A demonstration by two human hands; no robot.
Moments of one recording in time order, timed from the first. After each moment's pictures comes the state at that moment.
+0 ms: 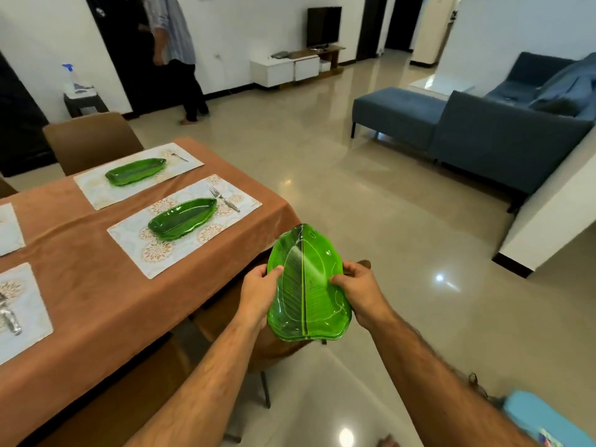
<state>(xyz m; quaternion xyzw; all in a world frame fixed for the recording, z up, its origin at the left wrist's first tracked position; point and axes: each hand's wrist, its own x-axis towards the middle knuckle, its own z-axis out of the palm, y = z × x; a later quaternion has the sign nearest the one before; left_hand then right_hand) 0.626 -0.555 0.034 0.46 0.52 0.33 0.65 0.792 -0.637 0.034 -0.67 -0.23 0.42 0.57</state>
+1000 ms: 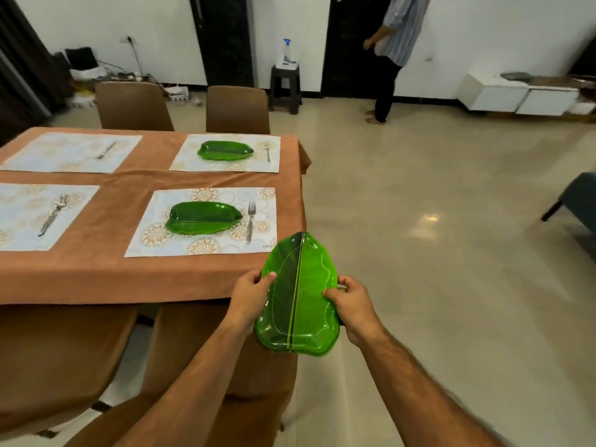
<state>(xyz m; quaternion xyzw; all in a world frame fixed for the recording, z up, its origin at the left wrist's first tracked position) 0.897 -0.325 0.014 0.24 0.67 0.52 0.47 1.078 -0.279 0.021 -0.56 -0.44 0.61 0.34</state>
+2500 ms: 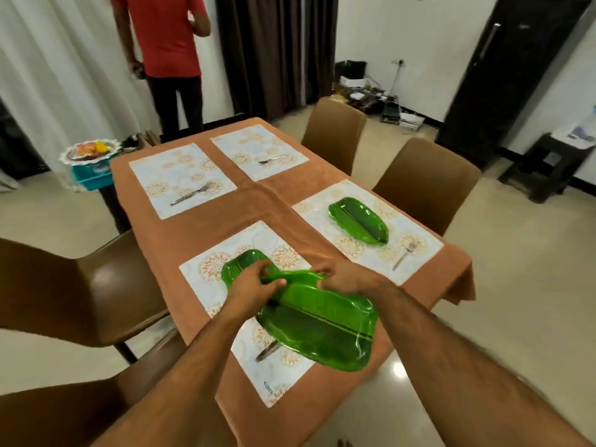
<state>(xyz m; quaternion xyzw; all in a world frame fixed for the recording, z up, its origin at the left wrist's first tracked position) 0.726 -0.039 0.019 0.07 0.90 0.40 0.16 0.759 0.188 0.042 -0.02 -0.93 0.32 -0.20</state>
